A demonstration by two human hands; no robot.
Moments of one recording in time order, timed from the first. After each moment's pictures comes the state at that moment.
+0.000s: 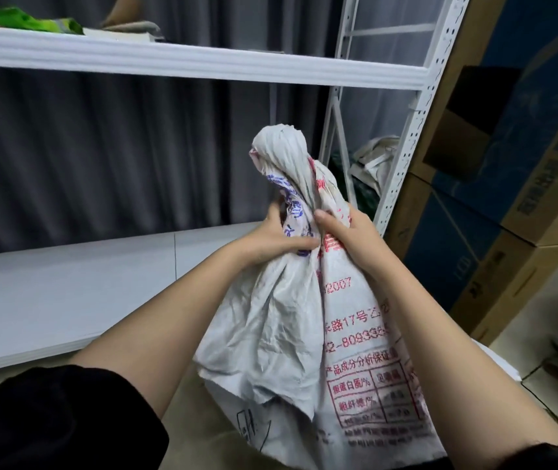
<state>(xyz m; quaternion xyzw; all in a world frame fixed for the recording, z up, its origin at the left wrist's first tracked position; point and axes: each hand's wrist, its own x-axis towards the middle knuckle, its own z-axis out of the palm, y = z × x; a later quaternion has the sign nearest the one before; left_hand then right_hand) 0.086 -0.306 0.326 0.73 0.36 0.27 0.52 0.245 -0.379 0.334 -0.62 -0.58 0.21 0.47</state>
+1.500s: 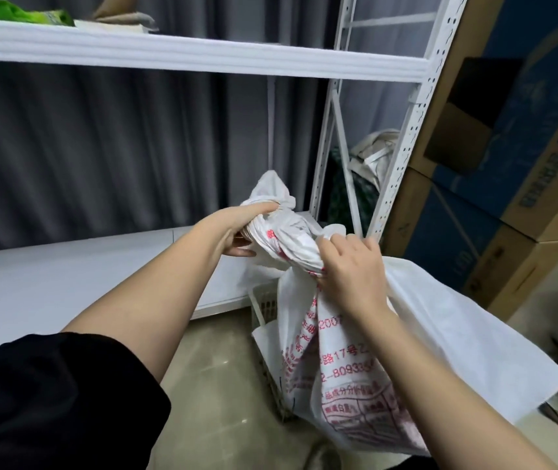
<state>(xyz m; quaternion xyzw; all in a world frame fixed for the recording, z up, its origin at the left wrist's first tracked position) 0.069 -0.274 0.337 0.53 0.58 0.22 0.58 0.231 -0.399 0.278 -0.61 -0.63 -0.40 0.25</state>
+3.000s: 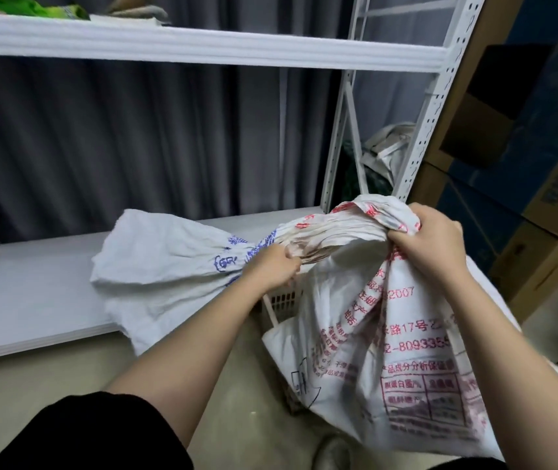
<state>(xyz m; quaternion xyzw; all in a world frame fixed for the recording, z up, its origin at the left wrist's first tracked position) 0.090 -0.320 0.275 0.74 0.54 0.16 0.36 0.310 -0.413 0.323 -0.75 -0.55 -0.08 0.34</state>
